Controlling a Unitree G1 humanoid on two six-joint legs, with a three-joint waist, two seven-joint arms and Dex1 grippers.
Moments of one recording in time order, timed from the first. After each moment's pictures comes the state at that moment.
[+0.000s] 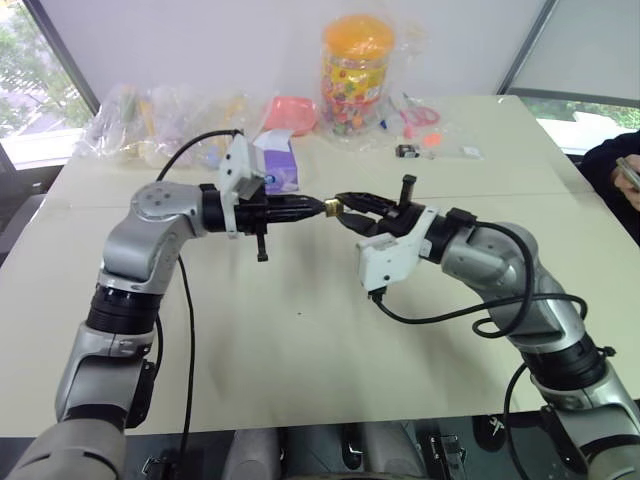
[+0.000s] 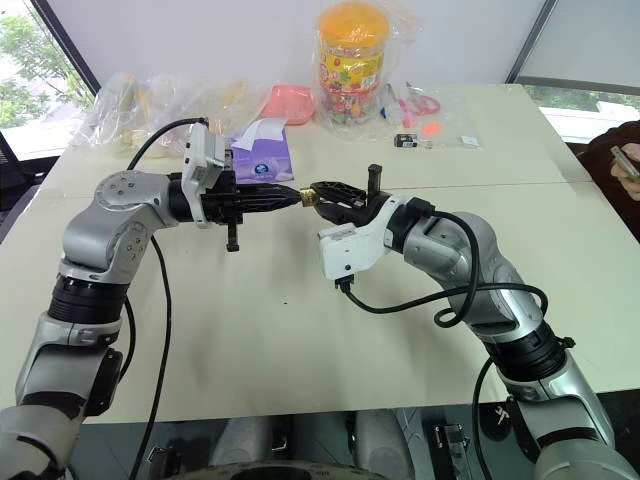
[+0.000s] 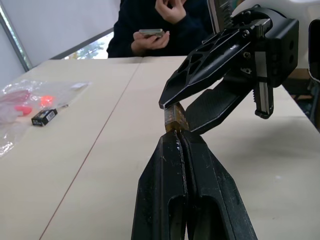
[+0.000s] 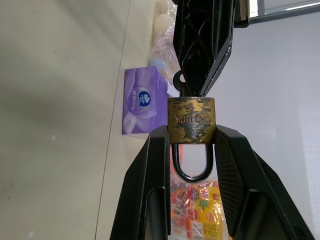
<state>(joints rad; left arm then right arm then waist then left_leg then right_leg) -0.73 0.54 -0.07 0.00 -0.44 0.41 -1.17 -0.54 -0.64 0.25 -0.39 -0.50 -0.11 0.72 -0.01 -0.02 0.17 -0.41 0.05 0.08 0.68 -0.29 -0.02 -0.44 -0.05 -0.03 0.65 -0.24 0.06</state>
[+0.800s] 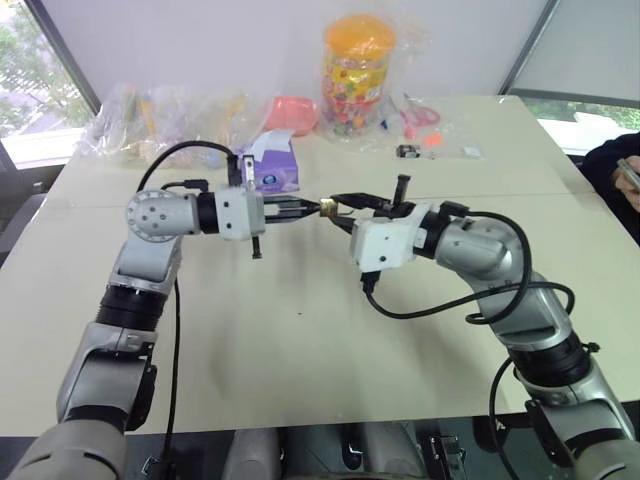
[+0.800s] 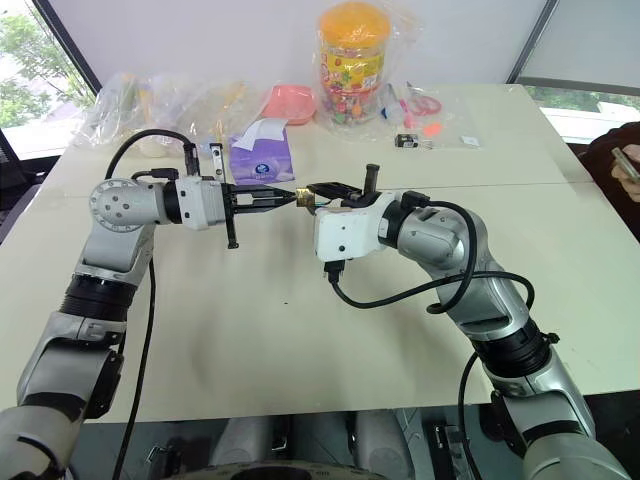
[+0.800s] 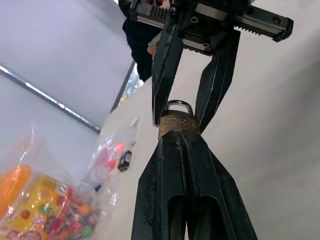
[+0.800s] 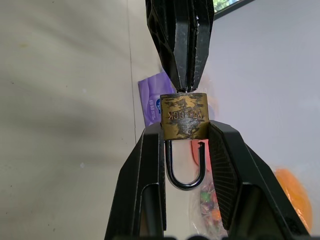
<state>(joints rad) -0.72 0.54 -0.12 0.25 -0.20 -0.45 -1.20 -0.57 -0.58 0.26 -0.41 -0.35 0.11 0.81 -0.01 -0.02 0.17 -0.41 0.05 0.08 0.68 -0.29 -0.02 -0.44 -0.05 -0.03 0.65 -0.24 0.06</state>
